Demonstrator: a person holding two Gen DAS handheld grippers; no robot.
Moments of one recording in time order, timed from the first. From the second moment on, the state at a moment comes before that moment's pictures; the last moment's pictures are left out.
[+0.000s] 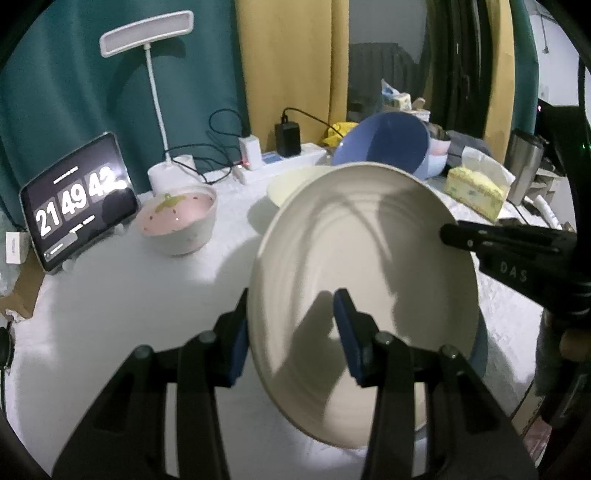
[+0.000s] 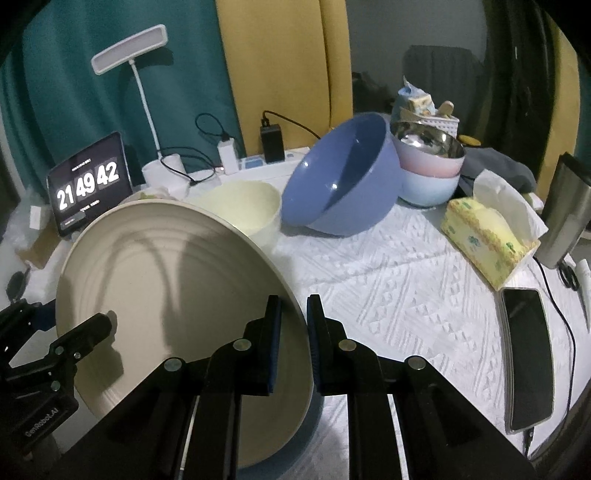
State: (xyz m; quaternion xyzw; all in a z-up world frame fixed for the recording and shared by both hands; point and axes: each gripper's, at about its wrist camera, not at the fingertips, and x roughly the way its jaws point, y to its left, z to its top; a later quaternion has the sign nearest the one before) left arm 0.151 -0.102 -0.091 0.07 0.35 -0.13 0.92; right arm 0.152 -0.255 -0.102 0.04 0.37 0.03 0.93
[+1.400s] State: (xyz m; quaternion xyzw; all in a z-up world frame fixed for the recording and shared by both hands) left arm 0.171 -0.078 -0.127 0.01 0.42 -0.09 0.90; right arm 0.148 -0.270 -0.129 0.07 0.40 0.02 0.91
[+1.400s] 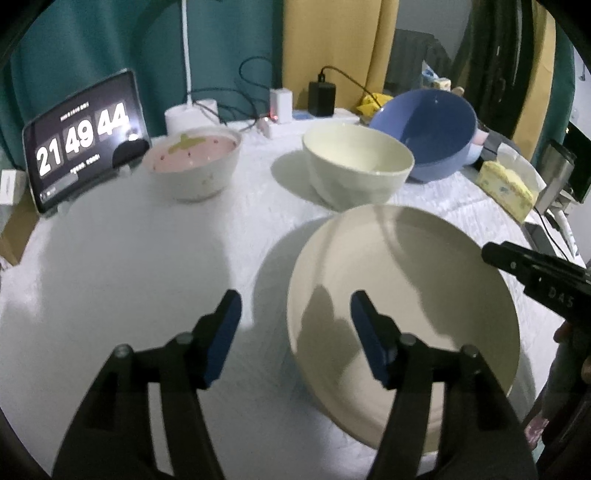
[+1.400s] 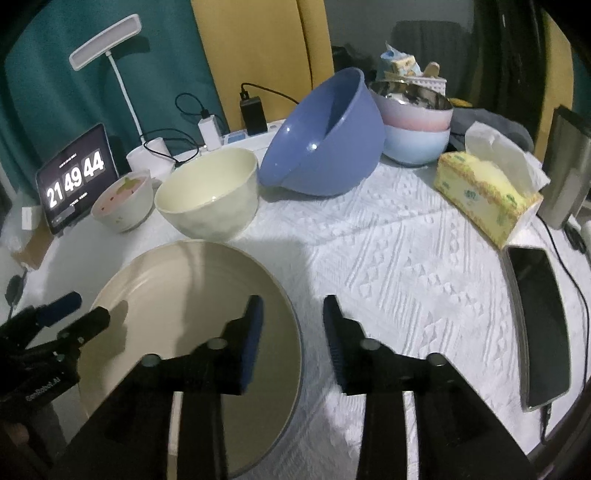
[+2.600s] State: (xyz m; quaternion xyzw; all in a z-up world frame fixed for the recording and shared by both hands) left arm 0.162 -0.072 -0.137 -0.01 0.42 -0.13 0.90; right arm 0.144 -0.249 -0.142 0.10 0.42 0.03 0.90
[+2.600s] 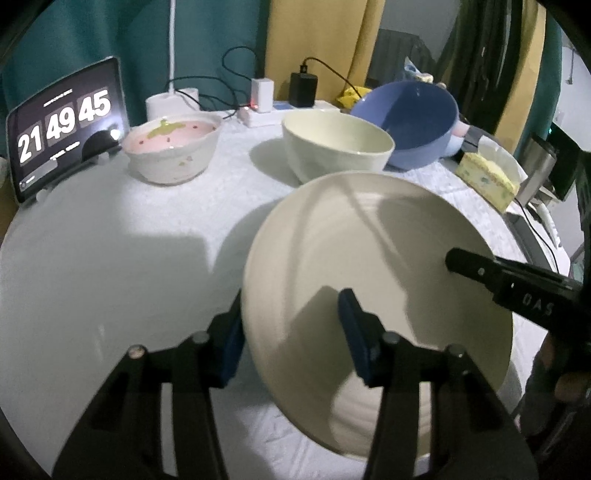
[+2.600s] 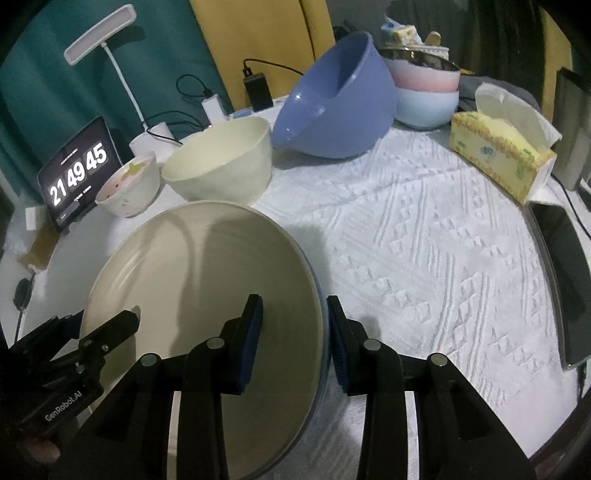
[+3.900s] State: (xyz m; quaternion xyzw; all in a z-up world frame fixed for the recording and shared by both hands) left arm 0.154 0.086 -0.141 -0.08 0.42 -0.01 0.91; right arm 0.189 -0.080 -0.134 0.02 0.44 0.15 0.88
